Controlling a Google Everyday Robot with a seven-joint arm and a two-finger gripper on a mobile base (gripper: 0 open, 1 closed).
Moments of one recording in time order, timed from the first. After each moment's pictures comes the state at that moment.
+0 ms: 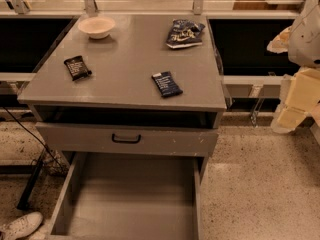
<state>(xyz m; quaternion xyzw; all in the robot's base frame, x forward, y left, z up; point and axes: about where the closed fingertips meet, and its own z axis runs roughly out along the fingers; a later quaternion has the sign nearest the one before) 0.438 -0.217 0.976 -0.60 0.78 -0.03 0.16</state>
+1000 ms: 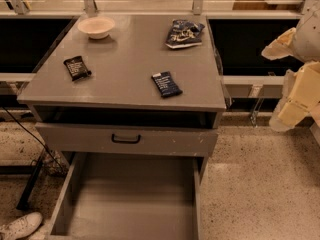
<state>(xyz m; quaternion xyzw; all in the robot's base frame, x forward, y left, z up) 0.429 -0.203 0.979 -0.59 0.78 0.08 0.18</state>
